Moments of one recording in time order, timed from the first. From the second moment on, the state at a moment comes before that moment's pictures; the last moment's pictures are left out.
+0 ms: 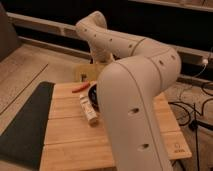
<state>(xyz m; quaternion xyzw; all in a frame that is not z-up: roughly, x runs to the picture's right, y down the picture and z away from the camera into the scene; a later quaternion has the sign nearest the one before) -0.026 -0.120 0.808 -0.14 0.26 0.63 0.72</state>
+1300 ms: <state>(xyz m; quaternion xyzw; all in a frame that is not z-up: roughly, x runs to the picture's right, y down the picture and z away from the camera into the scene) -0.099 -0.036 0.756 -0.17 0.25 0.56 0.77</state>
